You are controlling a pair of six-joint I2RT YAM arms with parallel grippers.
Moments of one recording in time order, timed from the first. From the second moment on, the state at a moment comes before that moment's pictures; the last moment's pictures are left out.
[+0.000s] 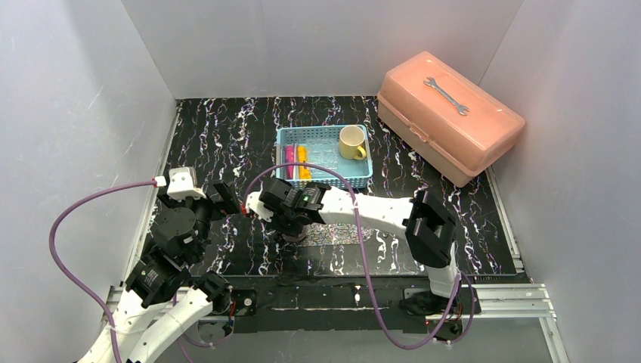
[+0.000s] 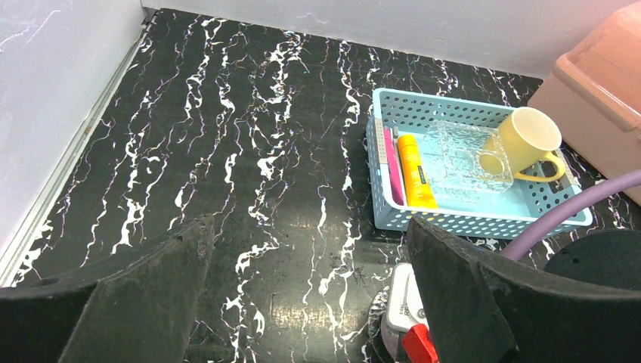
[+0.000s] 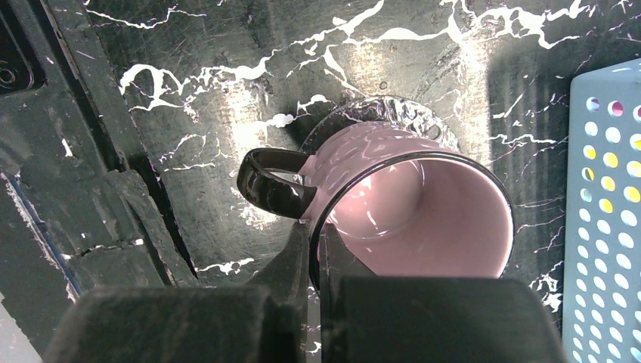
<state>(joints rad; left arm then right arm) -0.64 0.39 0.80 -0.59 -0.67 -0.26 1.23 1.94 1.61 -0.71 -0.04 -0.19</state>
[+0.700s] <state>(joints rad) -0.64 0.40 0.80 -0.59 -0.67 -0.26 1.24 1.96 1.61 -0.68 -0.04 -0.19</state>
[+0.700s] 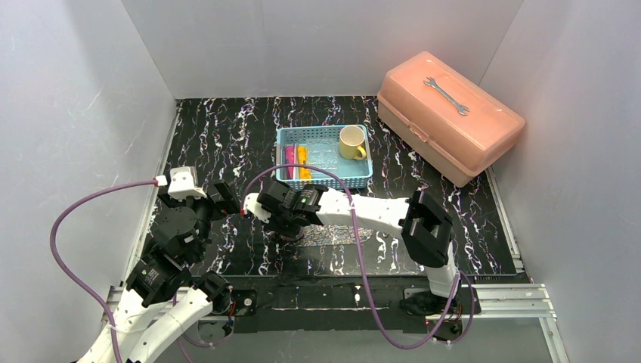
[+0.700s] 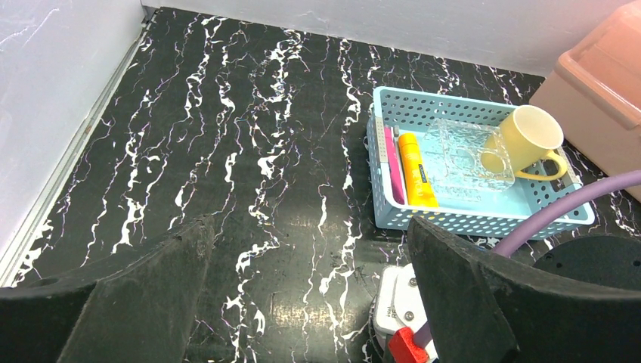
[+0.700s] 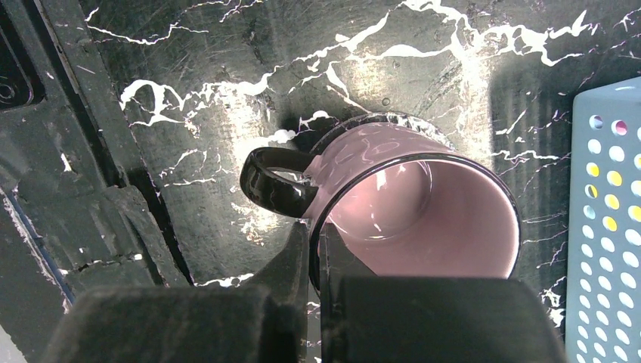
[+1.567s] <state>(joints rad) -0.64 0.40 0.80 -0.59 -0.67 -0.26 1.24 1.94 1.60 -0.64 0.01 -0.16</state>
